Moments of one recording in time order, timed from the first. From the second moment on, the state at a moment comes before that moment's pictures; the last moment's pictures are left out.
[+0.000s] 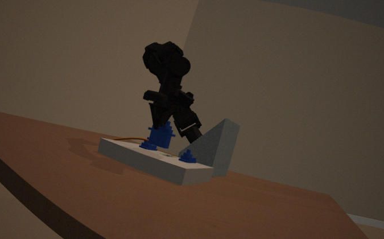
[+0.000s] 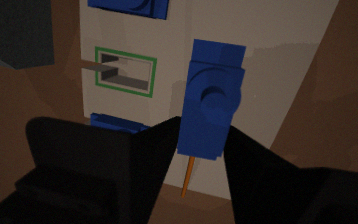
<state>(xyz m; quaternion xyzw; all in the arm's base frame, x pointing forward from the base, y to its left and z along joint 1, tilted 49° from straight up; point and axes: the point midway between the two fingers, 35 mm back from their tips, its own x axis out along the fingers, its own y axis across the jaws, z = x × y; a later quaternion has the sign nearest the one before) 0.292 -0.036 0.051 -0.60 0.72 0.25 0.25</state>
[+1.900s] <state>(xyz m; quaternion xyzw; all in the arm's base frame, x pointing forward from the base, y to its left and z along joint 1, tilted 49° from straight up) 0.293 -0.032 0.047 -0.24 0.68 -0.34 0.61</state>
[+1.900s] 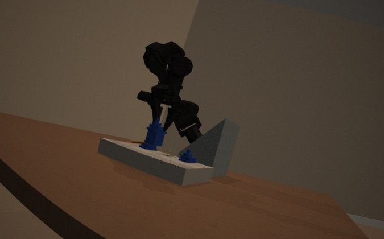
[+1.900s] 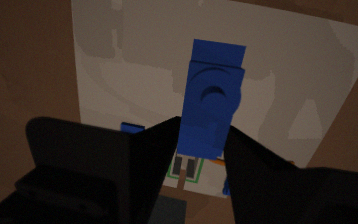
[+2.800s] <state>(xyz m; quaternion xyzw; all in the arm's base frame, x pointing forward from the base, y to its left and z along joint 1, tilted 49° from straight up) 0.190 -0.011 0.045 -0.24 0.68 -0.35 0.60</state>
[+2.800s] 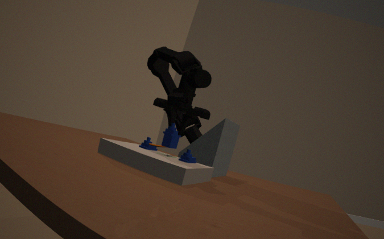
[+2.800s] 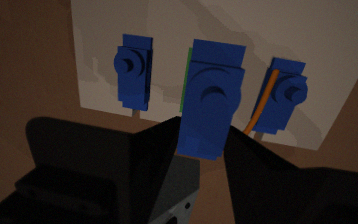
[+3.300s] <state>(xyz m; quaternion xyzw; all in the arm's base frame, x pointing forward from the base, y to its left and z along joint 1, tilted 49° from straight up) 0.185 -0.022 0.035 -0.23 0.67 -0.35 0.61</state>
